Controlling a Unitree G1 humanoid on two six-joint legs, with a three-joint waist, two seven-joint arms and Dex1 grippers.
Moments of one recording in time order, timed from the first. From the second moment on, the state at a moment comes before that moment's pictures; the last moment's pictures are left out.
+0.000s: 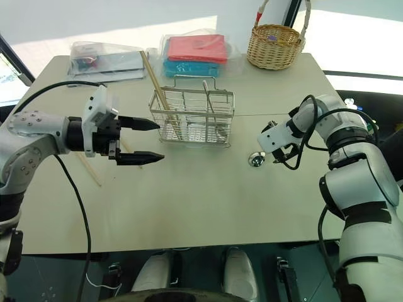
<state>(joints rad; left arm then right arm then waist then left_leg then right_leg) -0.59 0.89 -0.02 -0.34 -0.66 0.83 -1.09 -1.20 -0.72 0.55 1.25 -0.55 -0.81 1.23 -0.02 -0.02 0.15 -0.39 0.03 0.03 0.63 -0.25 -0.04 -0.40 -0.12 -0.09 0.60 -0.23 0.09</state>
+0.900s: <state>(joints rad) -0.63 0.89 -0.01 -0.33 -0.67 0.84 -1.06 -1.15 -0.71 0.42 1.21 -0.42 -0.86 1.26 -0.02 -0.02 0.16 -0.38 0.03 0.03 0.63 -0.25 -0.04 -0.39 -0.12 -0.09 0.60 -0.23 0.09</state>
